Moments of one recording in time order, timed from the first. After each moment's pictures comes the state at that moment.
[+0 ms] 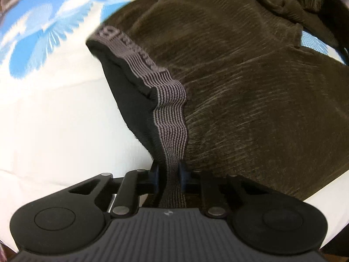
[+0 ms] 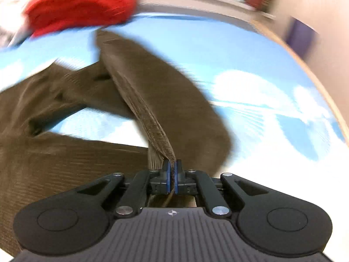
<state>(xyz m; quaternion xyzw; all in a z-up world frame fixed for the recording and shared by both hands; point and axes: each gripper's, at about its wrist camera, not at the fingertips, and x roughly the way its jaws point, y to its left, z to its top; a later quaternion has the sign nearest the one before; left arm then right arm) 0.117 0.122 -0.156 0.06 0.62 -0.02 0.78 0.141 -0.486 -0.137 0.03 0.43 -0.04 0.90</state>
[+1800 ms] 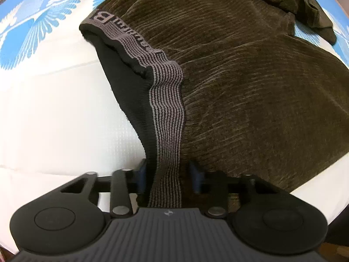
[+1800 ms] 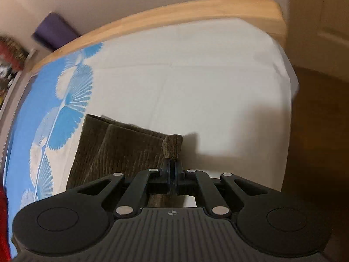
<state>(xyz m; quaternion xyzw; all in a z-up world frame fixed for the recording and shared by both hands) 0.110 0.126 -0.171 0.05 0.64 -0.04 0.77 -0.069 -0.792 -0.211 0.46 0.34 -0.36 0.74</state>
